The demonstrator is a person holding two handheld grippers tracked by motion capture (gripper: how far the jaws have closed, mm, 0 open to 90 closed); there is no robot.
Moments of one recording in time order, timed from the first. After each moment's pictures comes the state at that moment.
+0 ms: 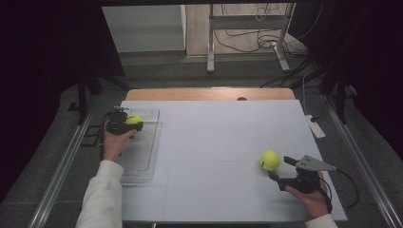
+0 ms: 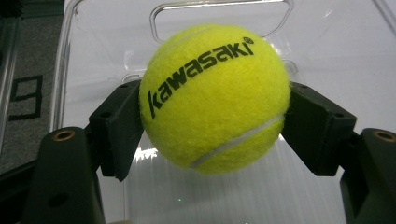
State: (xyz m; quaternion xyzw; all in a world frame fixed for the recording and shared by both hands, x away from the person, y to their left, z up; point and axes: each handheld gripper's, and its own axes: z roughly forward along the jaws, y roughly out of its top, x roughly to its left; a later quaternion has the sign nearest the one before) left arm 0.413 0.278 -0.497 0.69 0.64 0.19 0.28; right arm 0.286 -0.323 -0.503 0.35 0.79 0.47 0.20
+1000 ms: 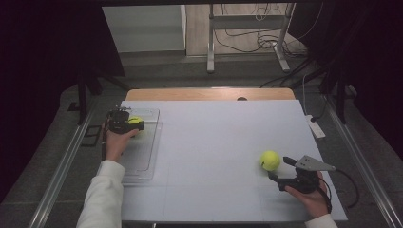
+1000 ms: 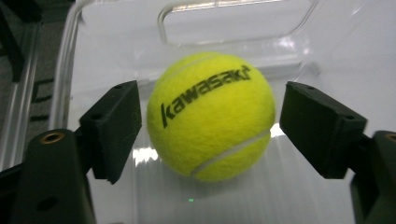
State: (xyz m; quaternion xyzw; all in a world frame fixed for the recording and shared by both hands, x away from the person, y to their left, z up) left arm 0.419 0.272 -0.499 0.69 0.63 0.22 0.28; right arm 0.286 -0.323 -0.504 0.35 0.79 0.46 0.20
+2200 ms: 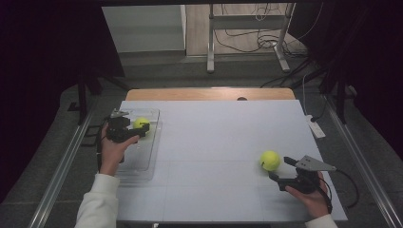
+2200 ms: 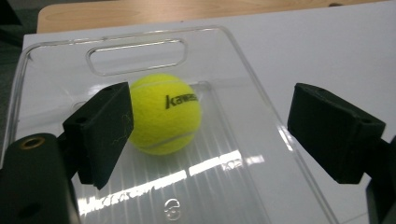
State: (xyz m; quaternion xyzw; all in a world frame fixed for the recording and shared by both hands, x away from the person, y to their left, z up) left arm 0.361 0.254 -0.464 0.69 0.57 0.20 0.39; right arm 0.286 -0.324 -0.504 0.35 0.79 0.46 0.20
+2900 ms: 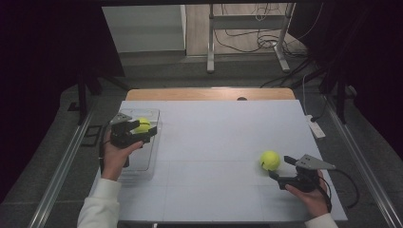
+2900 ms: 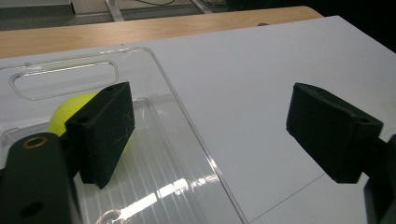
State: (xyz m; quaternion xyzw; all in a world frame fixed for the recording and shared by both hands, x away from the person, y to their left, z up) left arm 0.341 0.236 -0.456 0.71 0.51 0.17 0.46; right arm 0.290 -0.326 -0.505 0.36 0.79 0.46 0.20
